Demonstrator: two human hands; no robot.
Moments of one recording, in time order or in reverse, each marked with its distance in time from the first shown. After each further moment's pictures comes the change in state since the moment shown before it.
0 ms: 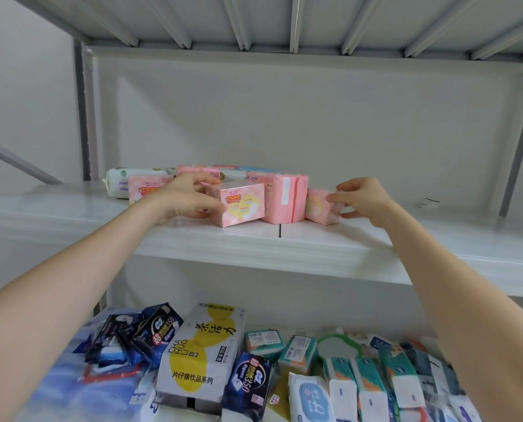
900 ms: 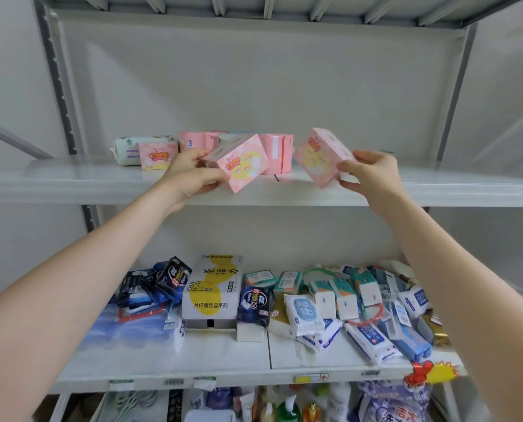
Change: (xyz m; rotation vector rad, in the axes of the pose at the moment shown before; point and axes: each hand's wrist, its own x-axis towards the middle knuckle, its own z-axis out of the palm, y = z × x) left_hand -0.106 0.003 -0.003 -0.277 0.016 0.050; right_hand -0.207 -0.043 0.003 0.376 0.284 -0.013
